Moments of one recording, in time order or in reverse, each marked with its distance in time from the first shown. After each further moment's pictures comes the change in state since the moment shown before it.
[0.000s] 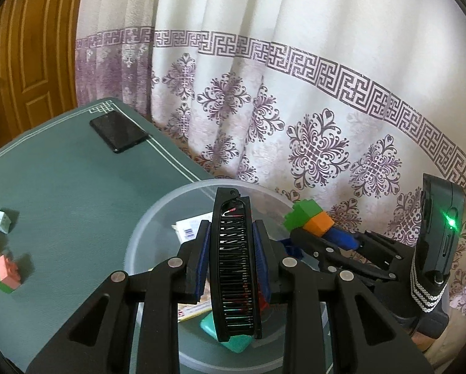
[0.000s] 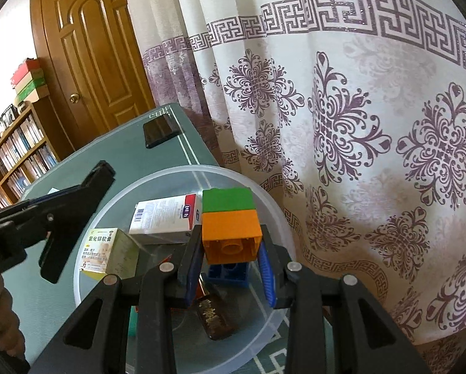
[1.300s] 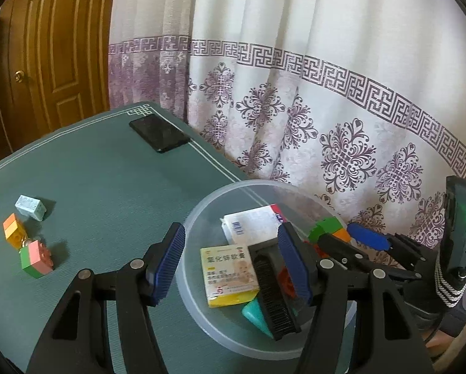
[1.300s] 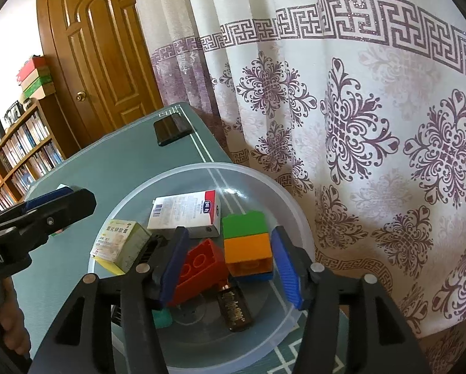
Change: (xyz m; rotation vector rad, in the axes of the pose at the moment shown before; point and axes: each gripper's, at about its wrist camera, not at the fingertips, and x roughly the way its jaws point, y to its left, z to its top) left arm -0.026 0.027 -0.015 -0.041 -0.055 0.138; right arm -0.008 0.018 -0.004 -0.015 -0.004 0.015
